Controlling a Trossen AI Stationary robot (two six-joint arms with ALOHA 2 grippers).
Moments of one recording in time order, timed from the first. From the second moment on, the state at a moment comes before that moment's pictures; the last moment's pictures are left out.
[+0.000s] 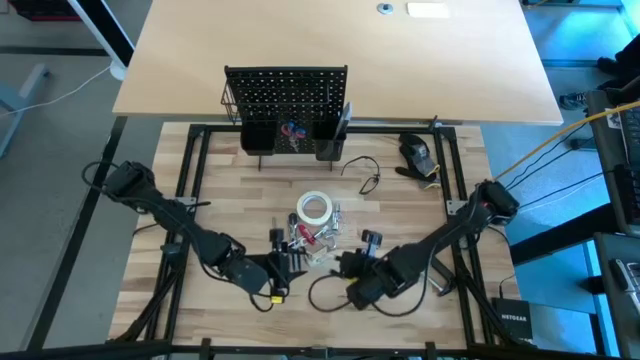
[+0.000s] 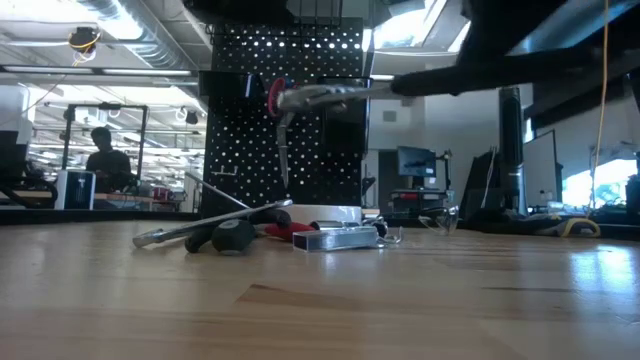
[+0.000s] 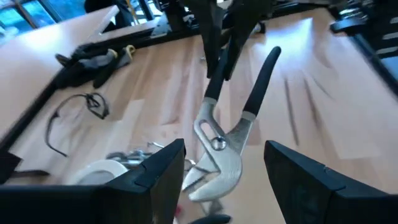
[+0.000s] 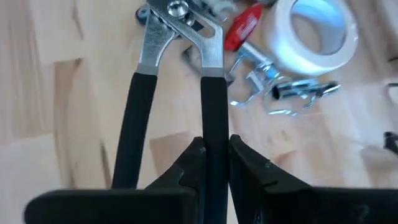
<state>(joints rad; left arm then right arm) -0.59 1.58 0.98 0.01 -0.70 -0.12 0.57 1.83 1.48 -0.93 0.49 0.71</state>
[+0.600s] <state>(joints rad) -0.51 1.68 0.99 0.00 -0.82 0.14 0.40 1.82 1.48 -0.94 0.48 0.46</state>
